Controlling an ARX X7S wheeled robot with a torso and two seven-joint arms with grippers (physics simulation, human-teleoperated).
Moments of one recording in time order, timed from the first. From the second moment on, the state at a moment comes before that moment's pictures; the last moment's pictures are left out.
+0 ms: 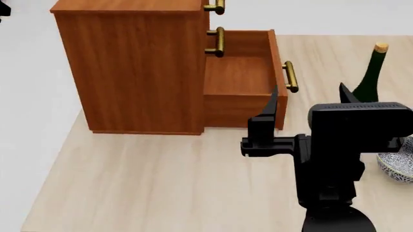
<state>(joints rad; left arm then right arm) -0.91 -0.28 0.07 0.62 -0.27 -0.68 -0.16 0.53 0.25 -0.08 -0.32 0.21 0.60 0.15</state>
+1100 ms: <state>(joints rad) -0.91 -0.28 0.07 0.62 -0.31 -0.66 -0.17 0.52 0.27 -0.09 -0.31 0.25 0.59 0.16</state>
